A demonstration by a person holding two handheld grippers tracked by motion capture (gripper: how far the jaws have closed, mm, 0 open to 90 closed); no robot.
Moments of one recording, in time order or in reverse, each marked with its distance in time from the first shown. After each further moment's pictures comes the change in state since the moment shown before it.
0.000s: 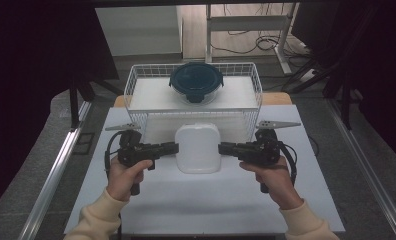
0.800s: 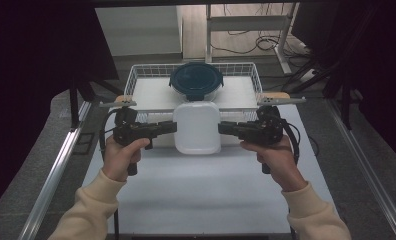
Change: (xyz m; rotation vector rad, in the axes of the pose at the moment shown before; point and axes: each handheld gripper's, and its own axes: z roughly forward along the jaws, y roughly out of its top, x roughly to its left) left arm -0.010 0.049 -0.009 -0.033 0.013 0.044; right arm 0.012 0.051 -0.007 -0.024 -0.029 -0.059
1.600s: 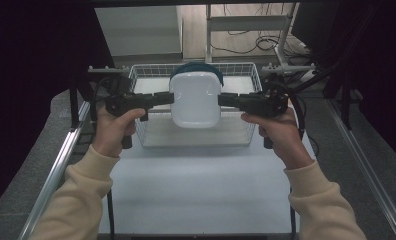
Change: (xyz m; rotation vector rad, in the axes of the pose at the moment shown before) left arm -0.016 0.068 -0.015 -0.034 0.029 0.069; right arm 0.012 0.065 -0.010 -0.047 -0.010 -0.060
